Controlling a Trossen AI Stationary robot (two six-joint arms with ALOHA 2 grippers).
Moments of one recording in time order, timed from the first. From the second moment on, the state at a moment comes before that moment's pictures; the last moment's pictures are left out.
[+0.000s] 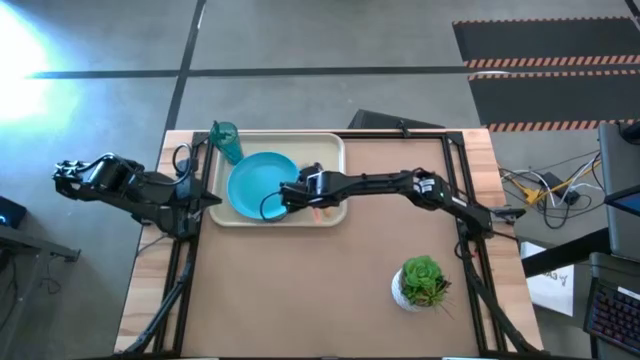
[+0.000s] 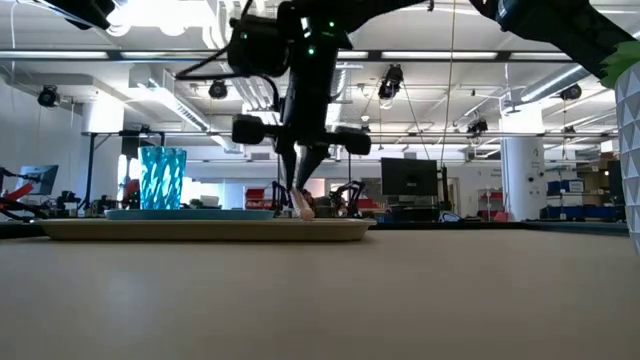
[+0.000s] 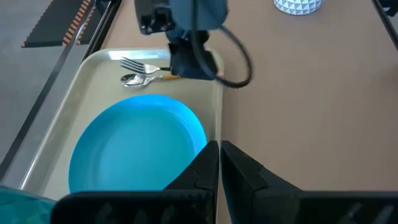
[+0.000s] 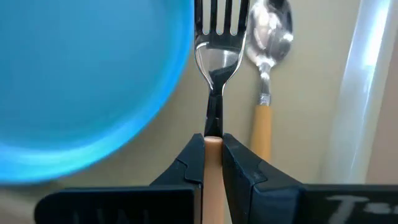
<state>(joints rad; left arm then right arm) -0.28 0.64 1.04 -1.17 -0.34 -0.18 -0.07 2.36 2.14 -1.06 0.42 1.13</state>
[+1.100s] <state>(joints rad) -0.28 0.56 1.04 -1.21 -0.29 -0.18 -0.16 2.36 1.85 -0.67 0.31 1.22</state>
